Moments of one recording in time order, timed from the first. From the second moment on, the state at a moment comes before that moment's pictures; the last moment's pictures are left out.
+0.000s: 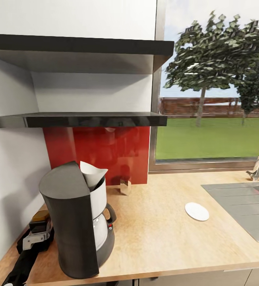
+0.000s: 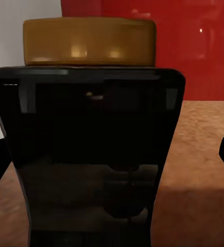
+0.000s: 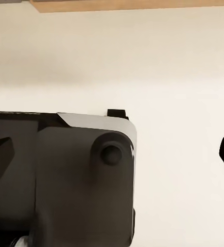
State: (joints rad) left arm -0.14 0.12 0.32 -0.97 0.03 -0.41 -0.14; right arm -0.16 0.00 0.79 -0.02 -0.76 -0.06 -0.03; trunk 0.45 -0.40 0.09
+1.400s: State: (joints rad) left arm -0.14 0.12 0.32 -0.97 0.03 -0.42 -0.14; right arm -0.16 0.00 0.79 -0.02 -0.76 -0.06 -0.03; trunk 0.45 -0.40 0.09
